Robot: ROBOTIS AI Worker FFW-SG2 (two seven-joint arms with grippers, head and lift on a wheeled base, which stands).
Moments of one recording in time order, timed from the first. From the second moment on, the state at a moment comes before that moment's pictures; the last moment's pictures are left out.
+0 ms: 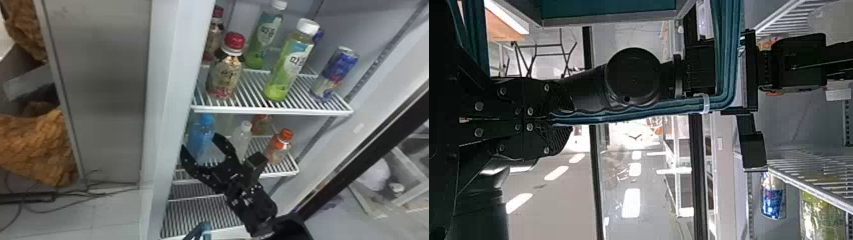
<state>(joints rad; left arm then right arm) 0.53 0.16 -0.21 -2.09 1.31 1.21 -0.32 0.16 -0.22 0.10 -1.54 -0.18 -0.24 0.36</state>
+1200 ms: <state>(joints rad) 0.54 0.16 -0.20 -2.09 1.32 1.20 -0.32 0.42 -0.21 -0.05 -1.89 -0.15 -0.16 0.35</state>
